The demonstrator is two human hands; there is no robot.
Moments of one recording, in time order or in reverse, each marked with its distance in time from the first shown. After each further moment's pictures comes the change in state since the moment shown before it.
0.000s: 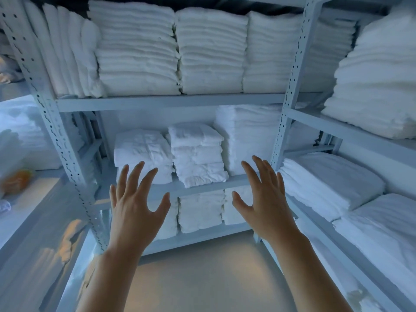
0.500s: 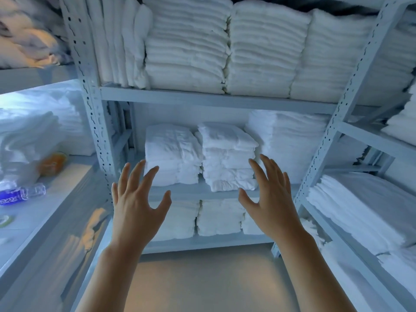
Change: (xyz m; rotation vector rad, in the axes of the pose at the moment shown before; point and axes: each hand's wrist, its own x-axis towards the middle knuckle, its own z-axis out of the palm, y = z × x) left_hand 0.041 -0.149 -0.009 0.011 0.057 -0.132; right_hand 0.093 -0.098 0.096 0.046 -0.034 -0.080
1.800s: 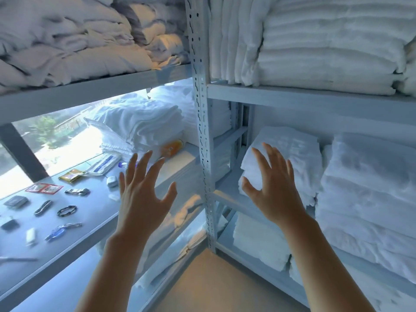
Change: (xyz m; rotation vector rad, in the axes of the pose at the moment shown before) left_hand 0.093 -0.058 0.040 0.623 0.228 -0.374; right_hand 0.261 -0.022 0.222 0.495 -0.229 -0.533
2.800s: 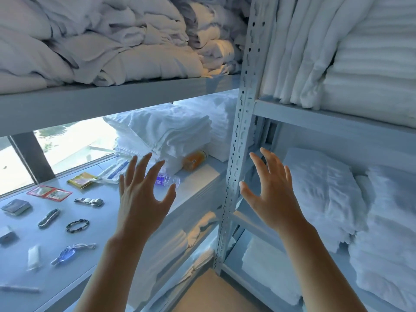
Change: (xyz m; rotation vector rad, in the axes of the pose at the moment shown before) left_hand 0.077 -0.186 0.015 -0.089 0.065 -0.085; right_hand 0.116 -0.126 0.112 -0.015 -0.030 -0.085
